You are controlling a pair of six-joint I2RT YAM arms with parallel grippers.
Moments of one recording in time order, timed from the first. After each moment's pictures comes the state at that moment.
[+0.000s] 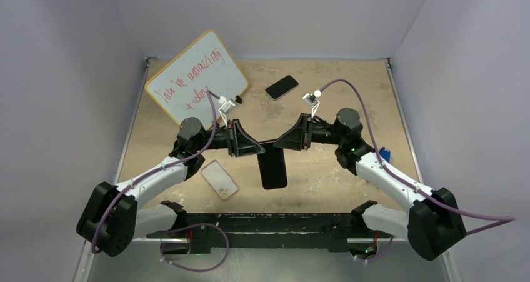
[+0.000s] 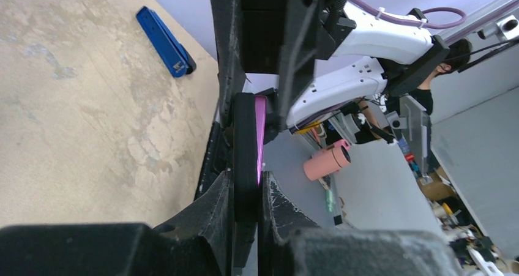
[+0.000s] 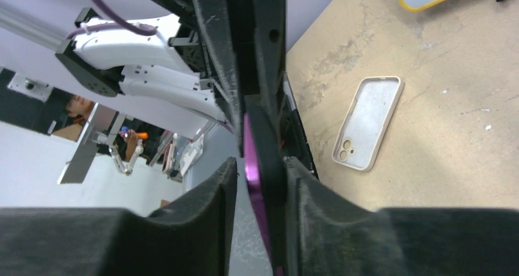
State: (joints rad) left arm -0.49 1.17 0.51 0.79 0.96 -0.98; right arm 0.49 1.13 0.64 0.49 -0.95 0.92
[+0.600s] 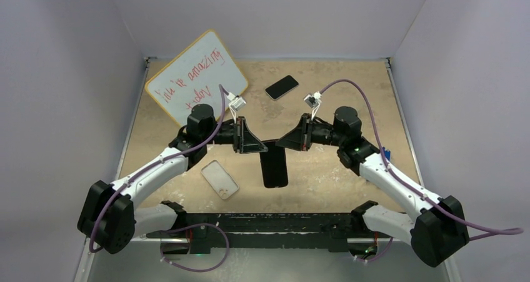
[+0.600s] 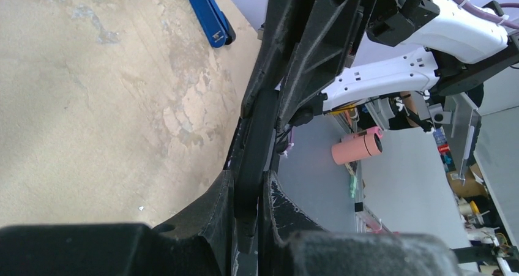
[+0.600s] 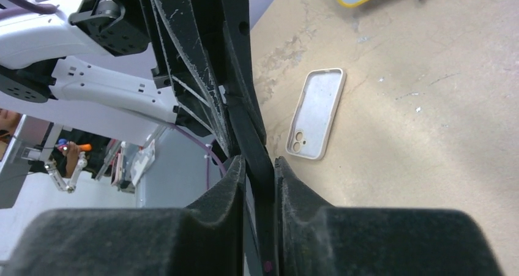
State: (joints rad) left arm -0.51 1.19 0.70 0.26 0.91 -0.68; right arm 0.49 1.08 0.69 0.20 -0.82 0.69
